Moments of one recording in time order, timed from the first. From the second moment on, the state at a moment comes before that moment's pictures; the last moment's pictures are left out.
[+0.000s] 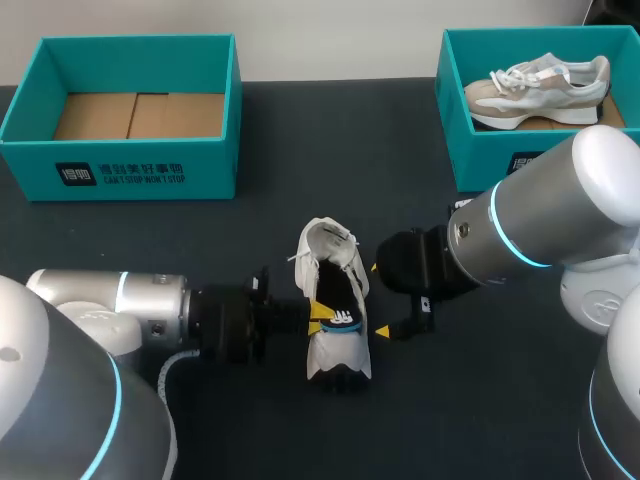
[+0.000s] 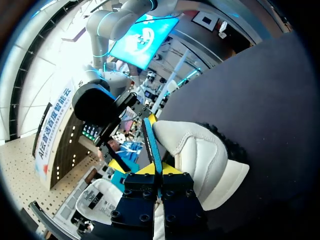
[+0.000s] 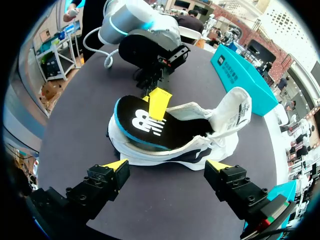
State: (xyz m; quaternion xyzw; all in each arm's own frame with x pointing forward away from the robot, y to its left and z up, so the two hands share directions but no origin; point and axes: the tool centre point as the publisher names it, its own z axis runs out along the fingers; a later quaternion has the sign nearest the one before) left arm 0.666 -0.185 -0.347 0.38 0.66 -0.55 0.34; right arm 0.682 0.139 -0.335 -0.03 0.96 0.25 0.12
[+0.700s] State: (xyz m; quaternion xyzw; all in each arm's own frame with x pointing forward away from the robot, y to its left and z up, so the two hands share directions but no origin) left arm 0.649 -0.188 -0.323 0.38 0.65 -0.57 0.34; right arm 0.682 0.139 -0.335 -0.03 0.96 0.25 0.12
